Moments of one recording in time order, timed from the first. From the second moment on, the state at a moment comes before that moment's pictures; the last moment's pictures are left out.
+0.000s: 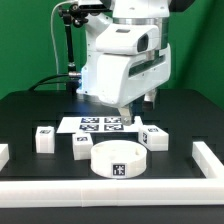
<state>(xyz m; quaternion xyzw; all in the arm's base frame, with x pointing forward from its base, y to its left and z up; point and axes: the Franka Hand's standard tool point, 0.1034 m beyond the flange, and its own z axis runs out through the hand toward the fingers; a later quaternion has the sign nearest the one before) 0.549 0.033 0.086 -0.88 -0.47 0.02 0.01</state>
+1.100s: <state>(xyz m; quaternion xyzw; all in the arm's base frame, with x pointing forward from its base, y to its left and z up) 0.533 0.003 0.029 -0.86 -0.51 0.00 0.01</state>
